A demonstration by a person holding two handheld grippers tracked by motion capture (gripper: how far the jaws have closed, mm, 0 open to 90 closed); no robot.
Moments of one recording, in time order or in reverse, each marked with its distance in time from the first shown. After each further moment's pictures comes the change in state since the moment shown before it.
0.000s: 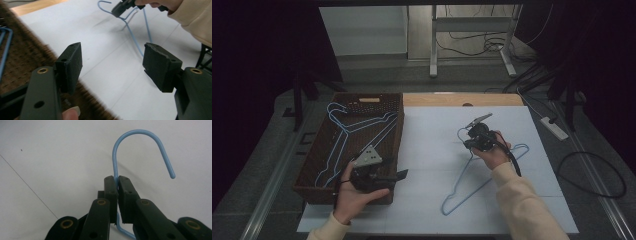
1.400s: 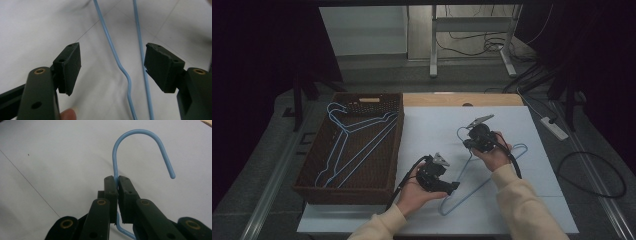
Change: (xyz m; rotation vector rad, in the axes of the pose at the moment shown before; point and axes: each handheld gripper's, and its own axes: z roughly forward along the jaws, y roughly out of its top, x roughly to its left) left arm -0.050 0.015 0.161 0.276 -0.111 0.004; right arm 0.005 -0.001 -0.007 -0.047 -0.005 -0.005
